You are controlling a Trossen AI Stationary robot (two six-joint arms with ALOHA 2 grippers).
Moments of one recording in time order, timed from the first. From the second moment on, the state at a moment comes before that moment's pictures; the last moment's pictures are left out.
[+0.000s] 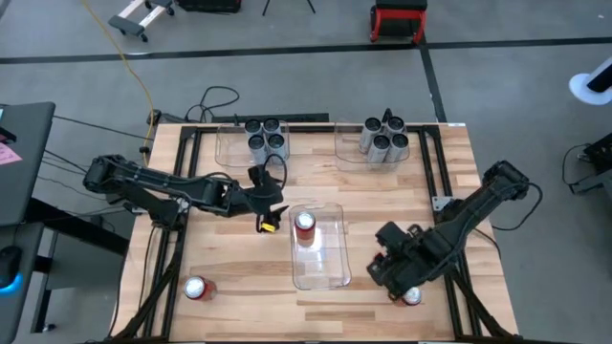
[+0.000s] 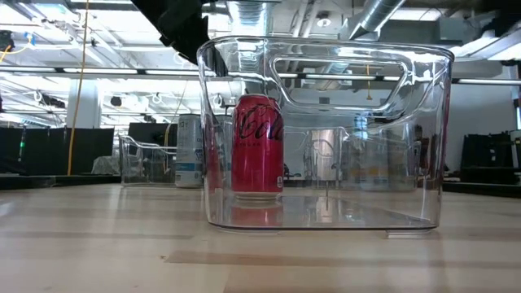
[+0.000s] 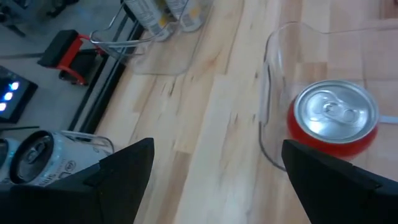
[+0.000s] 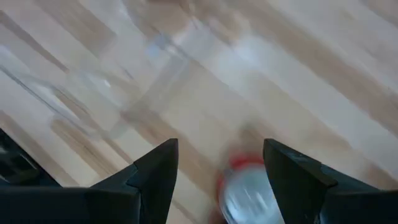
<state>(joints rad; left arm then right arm) -0.15 1.36 1.06 -0.44 -0.57 -0.03 0.69 1.54 1.43 -1.30 0.37 1.54</state>
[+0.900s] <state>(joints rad) -0.05 1.36 1.06 -0.43 -0.64 0.01 0.66 1.55 1.43 -1.30 0.25 1.46</state>
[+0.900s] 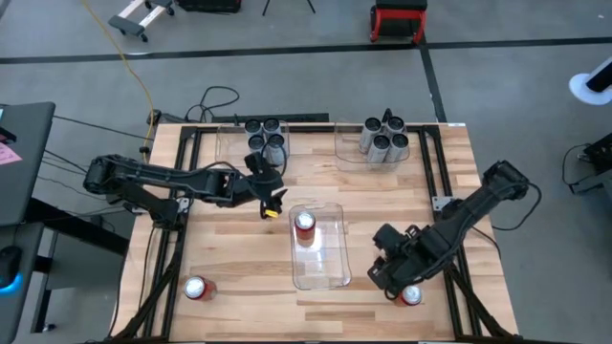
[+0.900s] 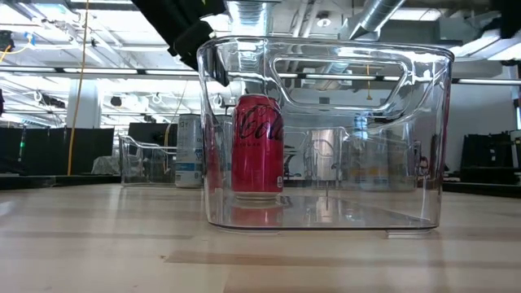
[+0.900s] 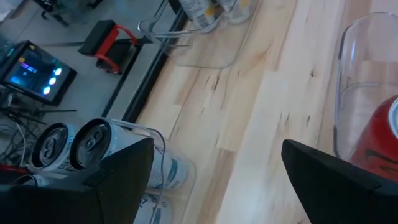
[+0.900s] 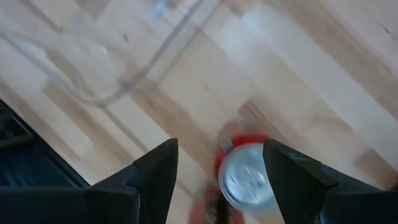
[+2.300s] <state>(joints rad) -0.05 1.36 0.99 -0.39 -0.59 -0.06 0.65 1.66 1.31 -1.33 0.08 1.27</state>
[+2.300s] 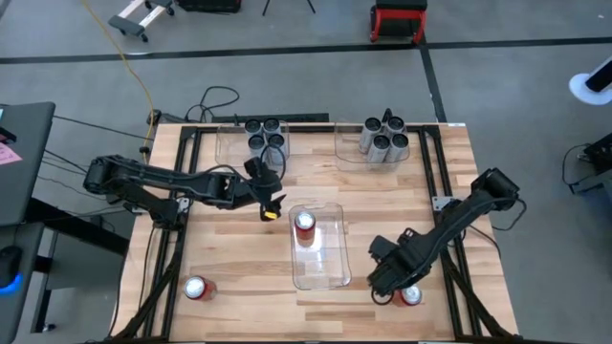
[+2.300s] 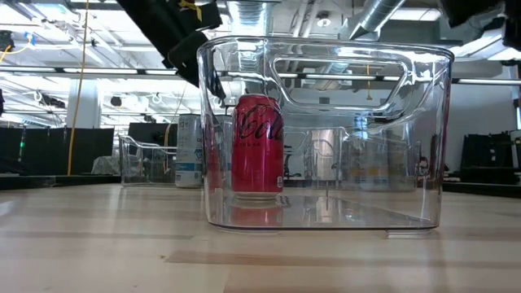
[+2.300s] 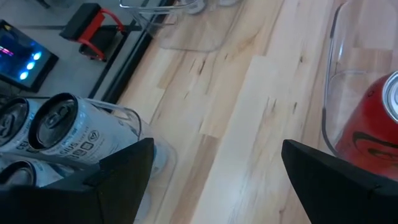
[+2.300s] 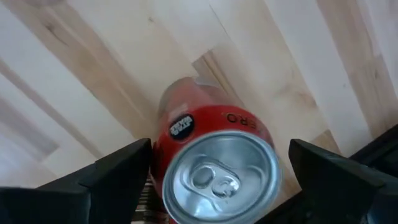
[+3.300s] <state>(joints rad) -0.05 1.36 0.98 -0.41 -0.59 -0.09 0.62 1.61 1.28 -1.22 0.00 1.10</state>
